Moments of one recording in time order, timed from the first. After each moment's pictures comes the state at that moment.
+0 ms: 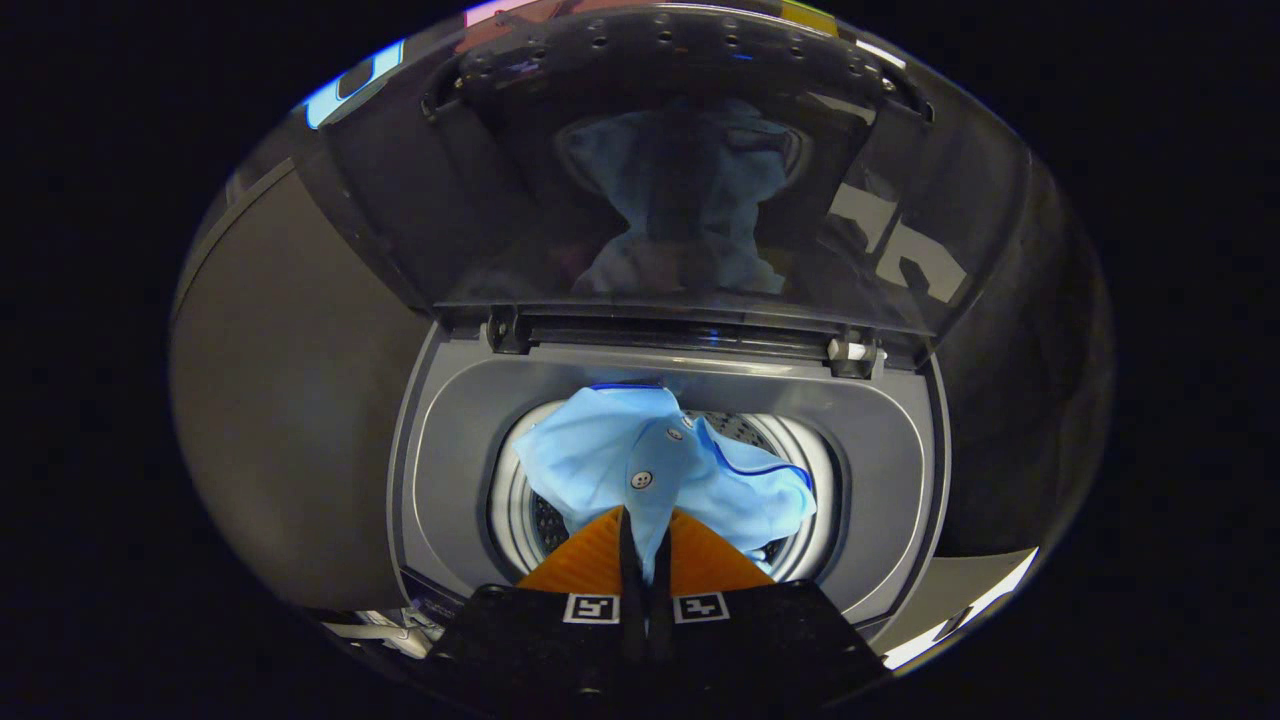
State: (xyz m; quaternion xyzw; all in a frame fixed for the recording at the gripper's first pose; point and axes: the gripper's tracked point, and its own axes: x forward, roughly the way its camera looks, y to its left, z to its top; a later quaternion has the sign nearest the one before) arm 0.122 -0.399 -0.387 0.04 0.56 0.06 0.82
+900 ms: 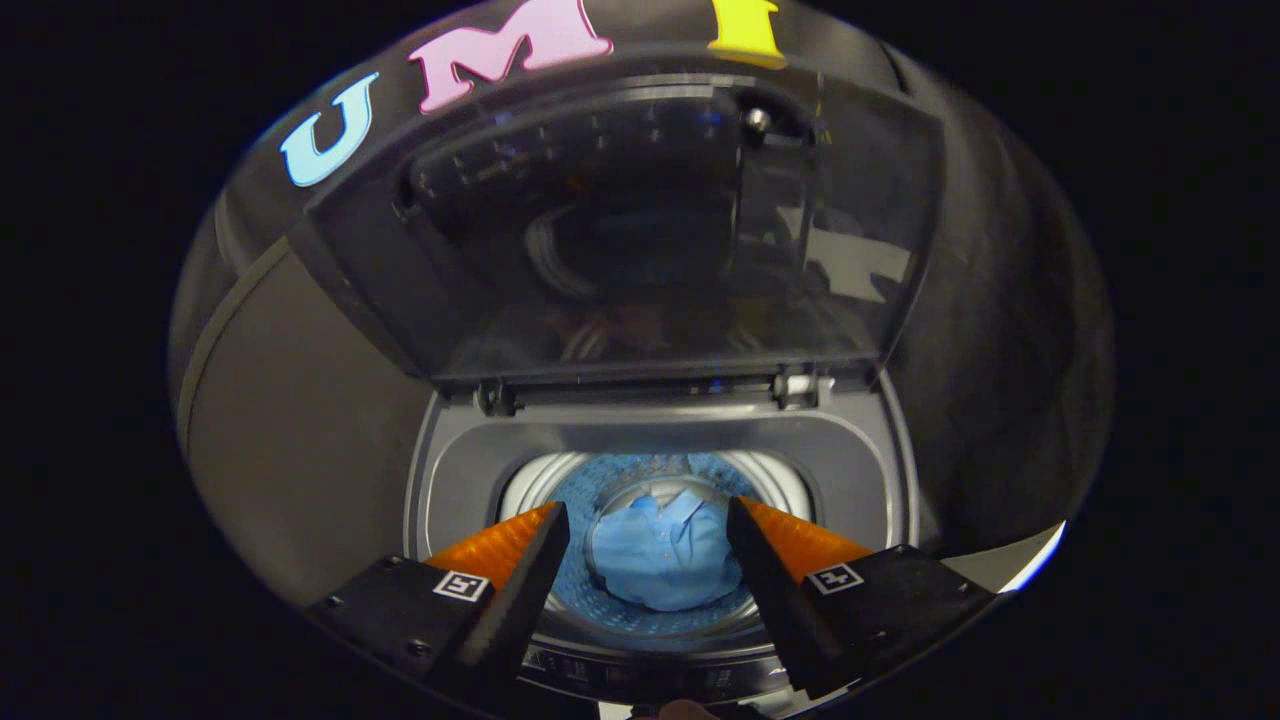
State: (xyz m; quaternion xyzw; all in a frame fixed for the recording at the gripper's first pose) arm 0.152 -0.428 -0.340 0.10 0.47 0.02 0.88
